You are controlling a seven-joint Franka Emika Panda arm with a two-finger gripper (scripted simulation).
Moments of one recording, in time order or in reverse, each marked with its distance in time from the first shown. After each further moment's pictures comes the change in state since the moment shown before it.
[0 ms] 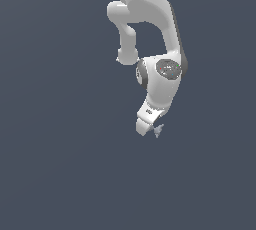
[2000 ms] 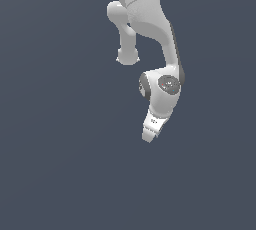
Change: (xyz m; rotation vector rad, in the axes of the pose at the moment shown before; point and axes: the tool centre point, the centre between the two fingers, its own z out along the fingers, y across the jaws) arm 0.014 -0.015 0.059 0.006 0.007 -0.131
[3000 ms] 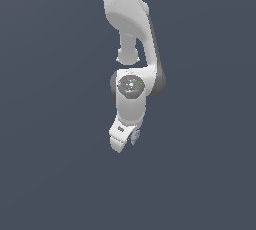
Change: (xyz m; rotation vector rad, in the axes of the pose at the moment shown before) arm -0.072 0.107 -0.043 0.001 0.001 0.000
